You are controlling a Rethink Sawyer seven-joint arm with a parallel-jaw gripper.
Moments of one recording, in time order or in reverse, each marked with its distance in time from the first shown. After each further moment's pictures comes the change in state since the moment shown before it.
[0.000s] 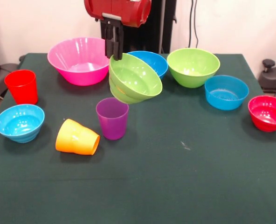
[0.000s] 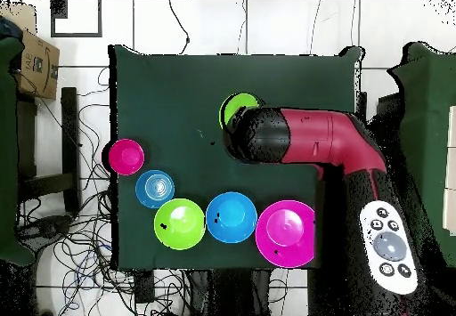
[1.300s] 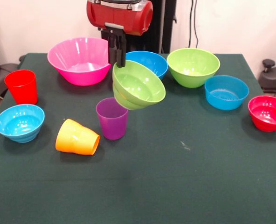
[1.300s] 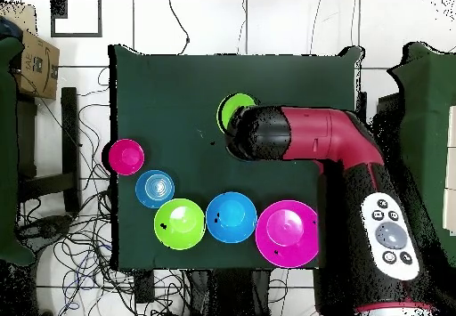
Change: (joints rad) arm -0.032 0.028 0.047 0.000 -0.015 0.000 0.000
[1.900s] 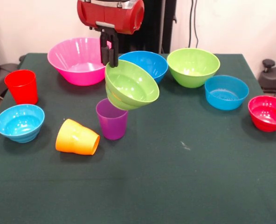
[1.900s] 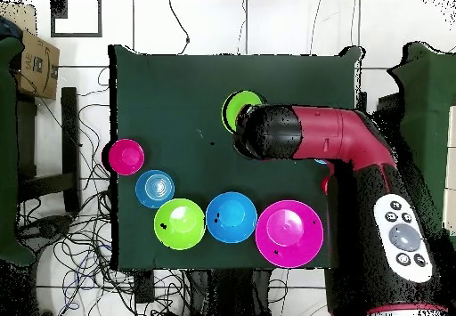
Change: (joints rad) arm -0.038 -0.003 0.033 0.000 -0.007 0.000 0.000
